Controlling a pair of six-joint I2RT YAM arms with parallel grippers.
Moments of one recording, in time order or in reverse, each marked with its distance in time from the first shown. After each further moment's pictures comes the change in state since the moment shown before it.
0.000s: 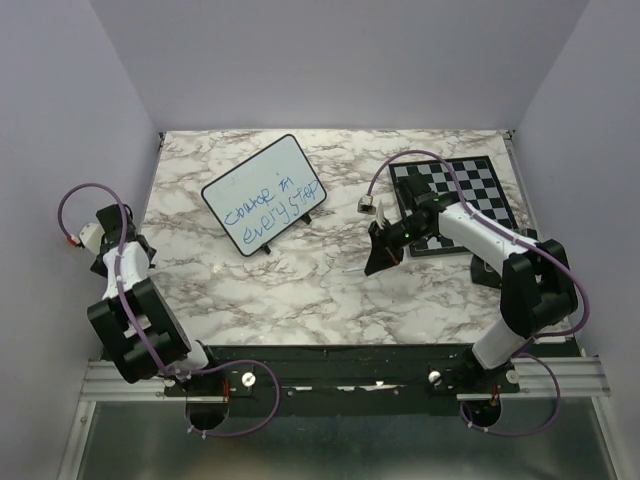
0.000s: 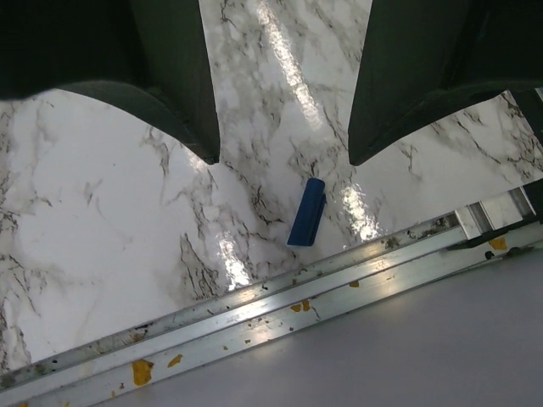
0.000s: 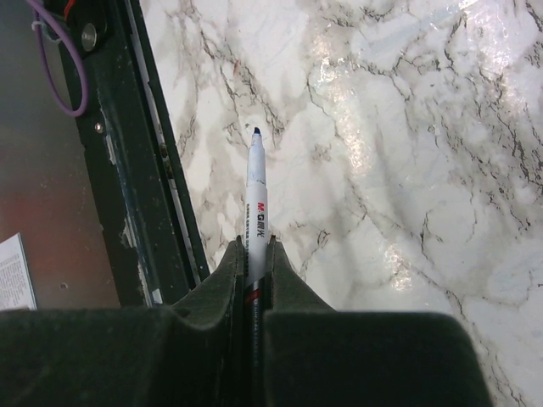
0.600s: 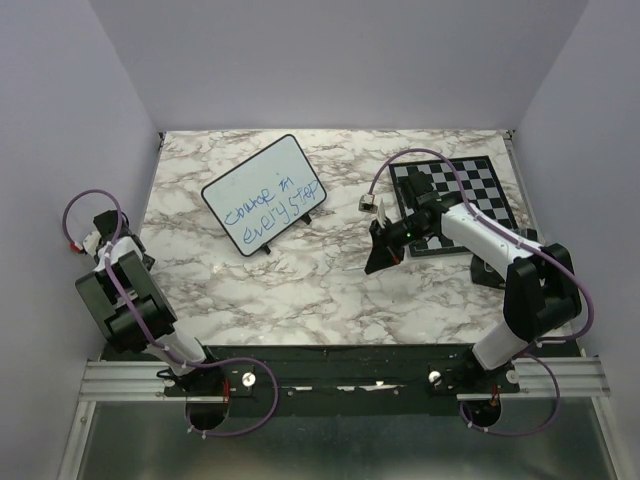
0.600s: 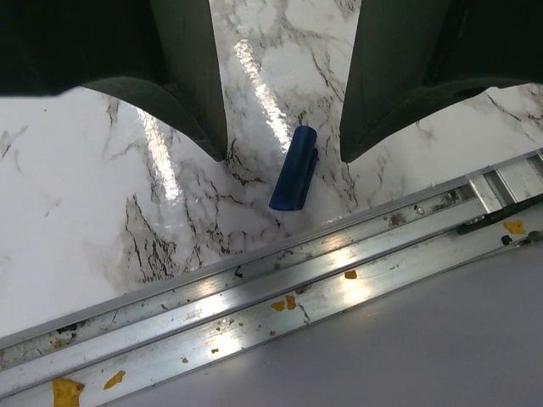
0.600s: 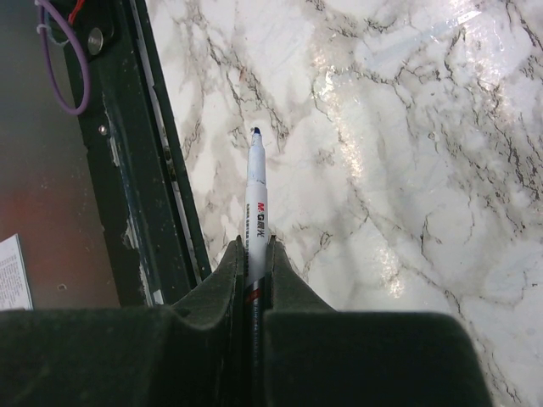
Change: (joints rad) left arm 0.074 0.206 0.017 0.070 0.051 0.061; right arm 0.000 -0.030 0.000 0.000 -0.005 -0.001
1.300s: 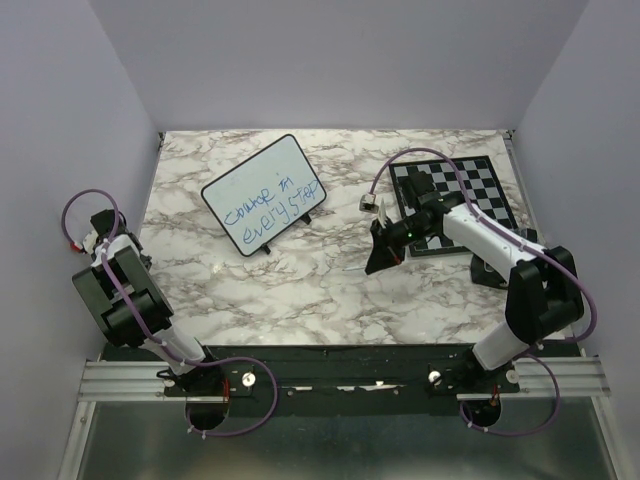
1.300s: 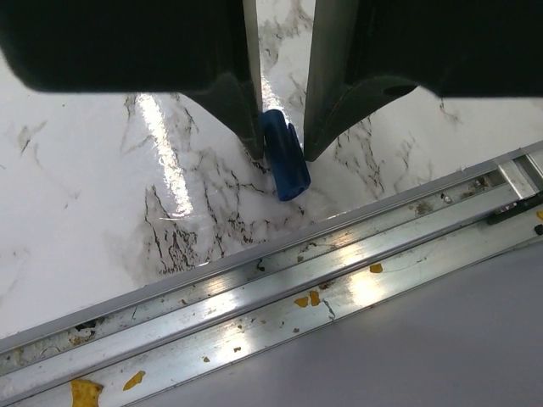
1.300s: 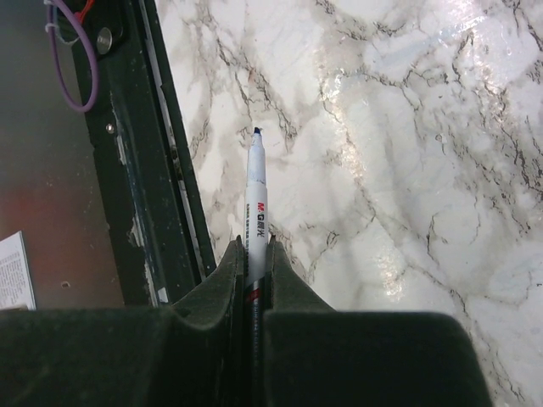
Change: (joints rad) left arm 0.022 0.056 0.036 0.007 0.067 0.014; right arm 0.000 -0.013 0.000 -0.014 -0.010 -0.008
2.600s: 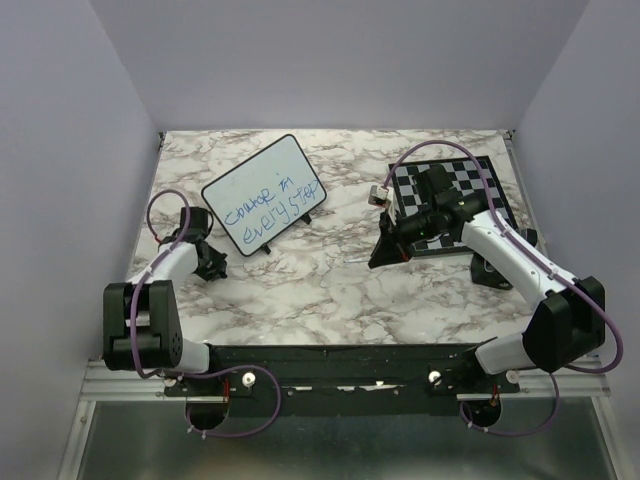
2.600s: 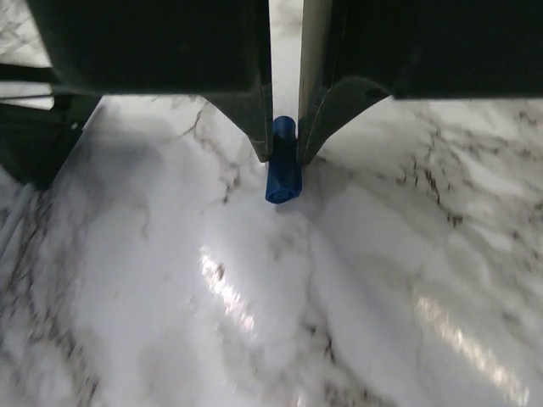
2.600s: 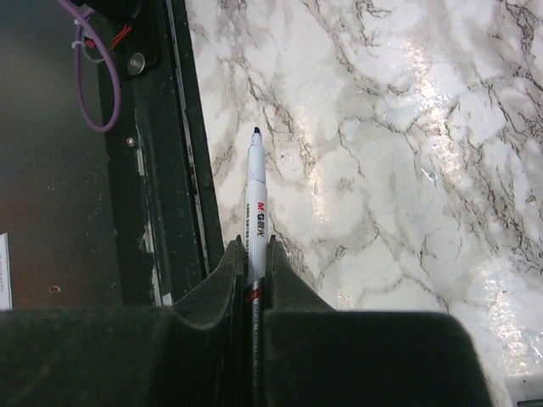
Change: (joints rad) left arm -0.523 -0.183 -0.165 -0.059 0.175 -0.364; right arm 0.000 -0.172 0.016 -0.023 -0.032 -0.018
